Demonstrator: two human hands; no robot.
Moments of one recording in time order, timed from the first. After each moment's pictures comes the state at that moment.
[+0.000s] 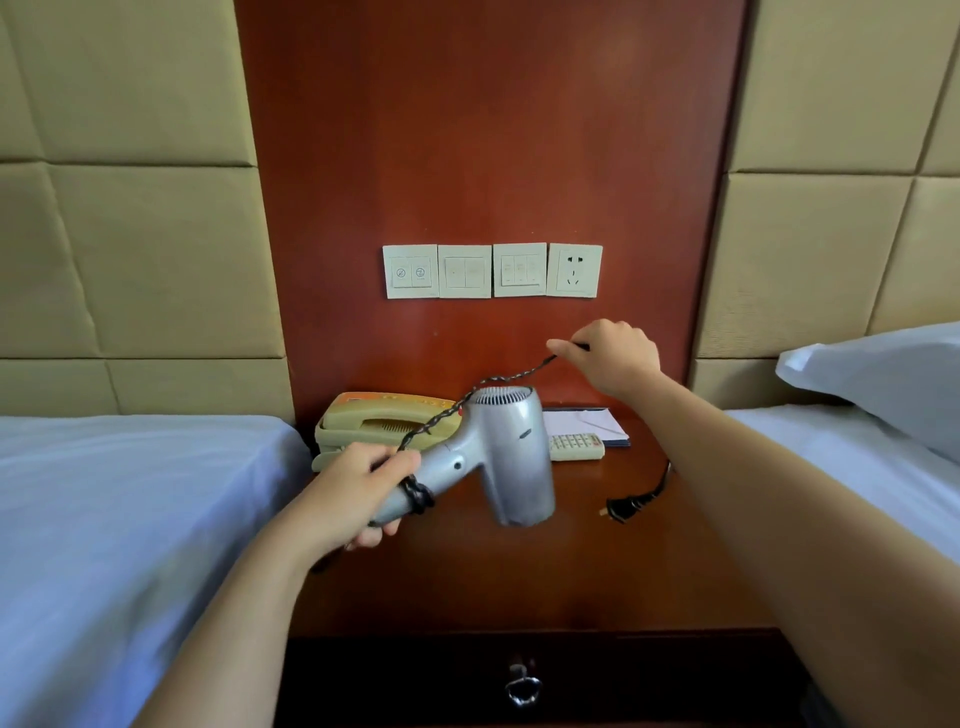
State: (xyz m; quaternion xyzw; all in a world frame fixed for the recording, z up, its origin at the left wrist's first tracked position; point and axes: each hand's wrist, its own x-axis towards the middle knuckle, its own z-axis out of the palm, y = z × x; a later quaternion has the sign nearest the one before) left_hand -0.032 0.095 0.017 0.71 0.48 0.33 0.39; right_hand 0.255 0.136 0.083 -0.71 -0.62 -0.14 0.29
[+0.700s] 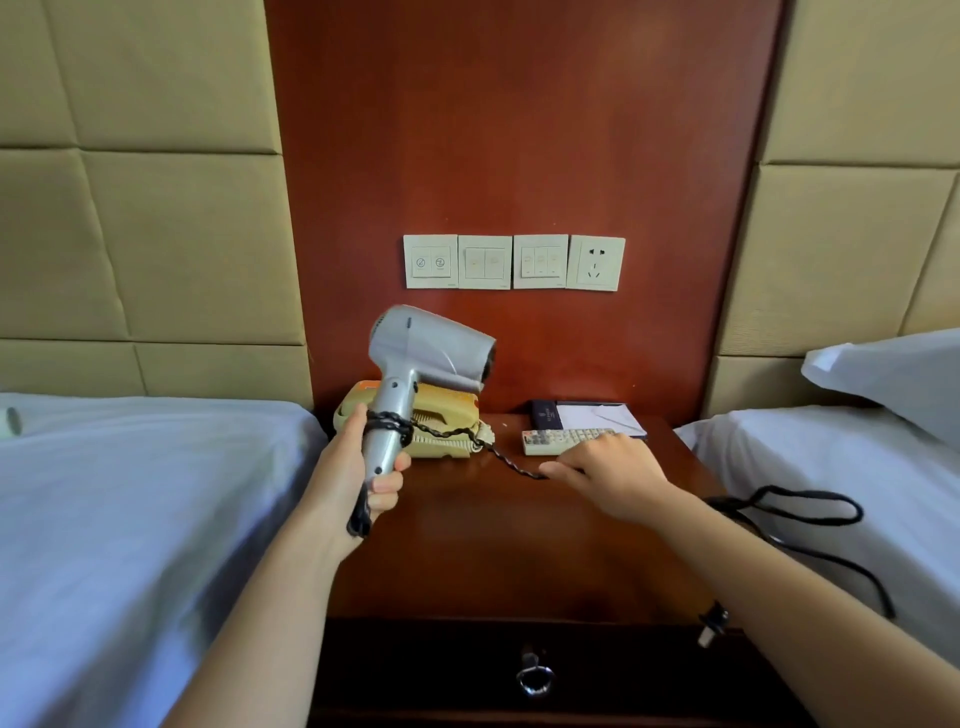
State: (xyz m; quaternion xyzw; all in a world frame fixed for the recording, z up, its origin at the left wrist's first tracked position) left_hand -0.036 0.116 0.005 0.37 0.34 0.50 0.70; right_hand 0.229 0.097 -0.012 -0.62 -0.76 -0.16 0.13
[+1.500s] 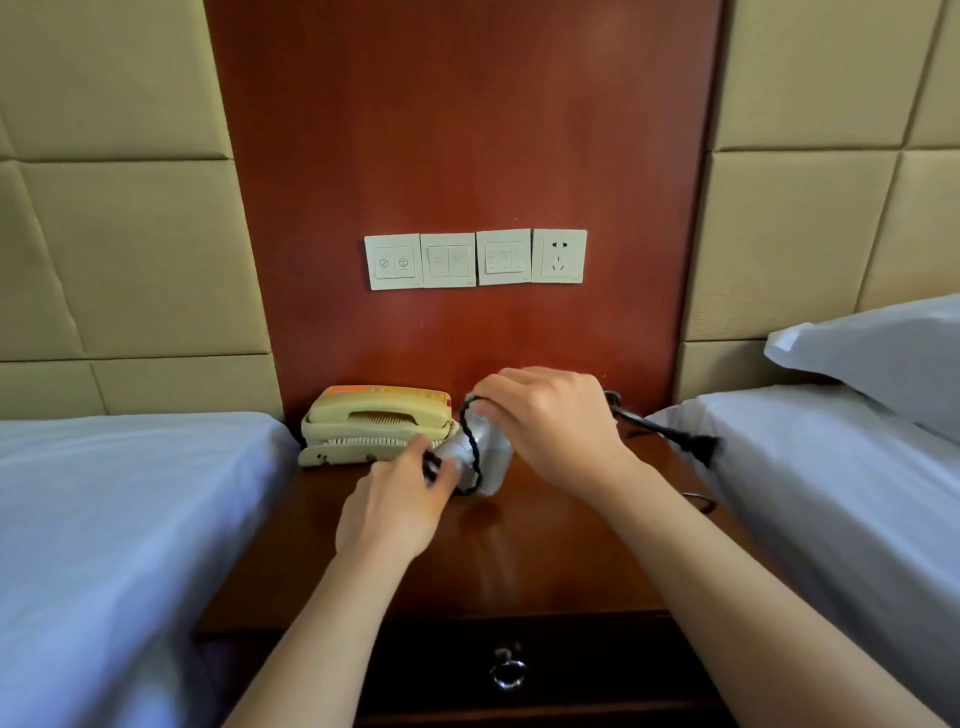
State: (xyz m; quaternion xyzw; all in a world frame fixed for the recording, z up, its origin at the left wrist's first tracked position) left_hand 0.024 0.089 -0.011 0.74 0.60 0.28 0.07; right_hand 0.181 0.062 0.038 -0.43 -0.74 -0.36 0.37
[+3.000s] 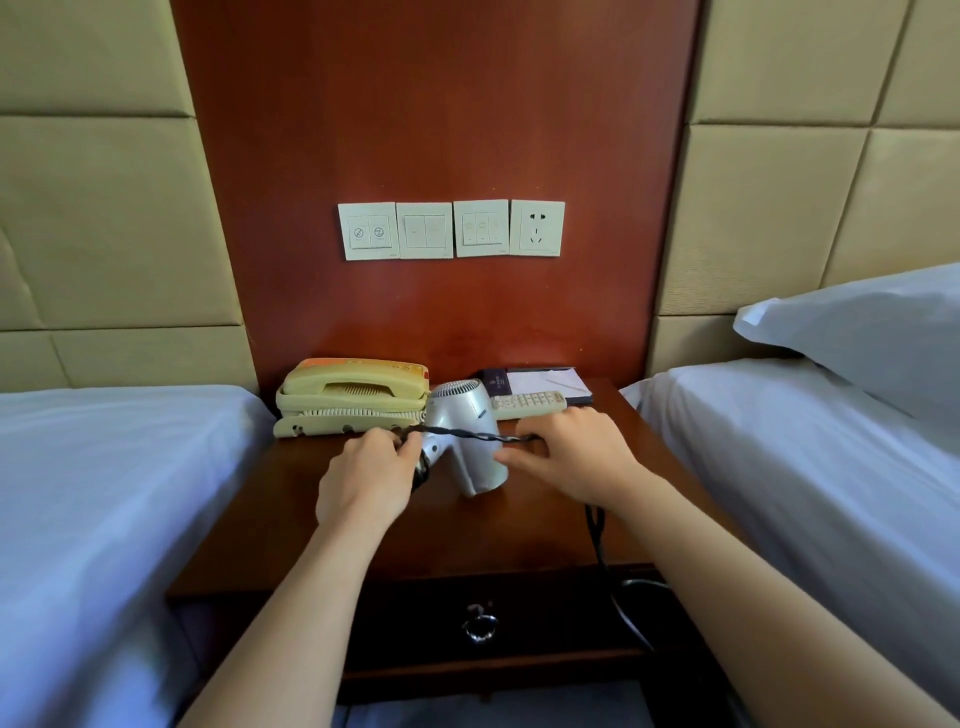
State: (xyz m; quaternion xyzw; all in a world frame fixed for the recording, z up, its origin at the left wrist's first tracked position) left_hand 0.028 0.107 -0.032 0.70 0.64 0.29 0.10; right_hand 0.227 0.043 -0.007 -0.63 -0.74 -0.14 0.20
